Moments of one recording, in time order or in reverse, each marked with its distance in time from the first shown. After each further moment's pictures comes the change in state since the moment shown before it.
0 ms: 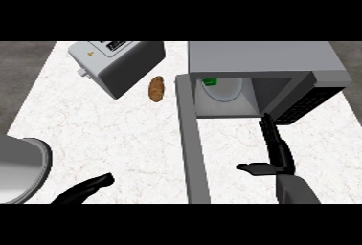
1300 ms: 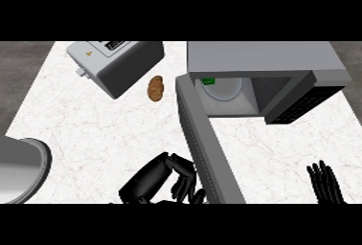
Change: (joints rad) left arm -0.547 -0.067 -0.249 0.564 -0.122 -0.024 0.093; right arm 0.640 -0.086 0.096 -0.732 -0.183 0.209 0.098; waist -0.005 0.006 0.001
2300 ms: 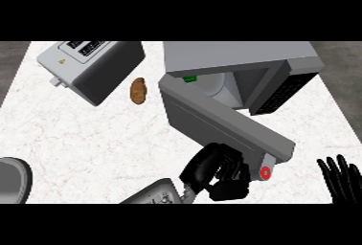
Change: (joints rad) left arm -0.477 -0.002 -0.401 0.495 0.328 0.589 -0.029; right arm 0.116 -0.090 0.101 -0.427 -0.201 0.111 0.138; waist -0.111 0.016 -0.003
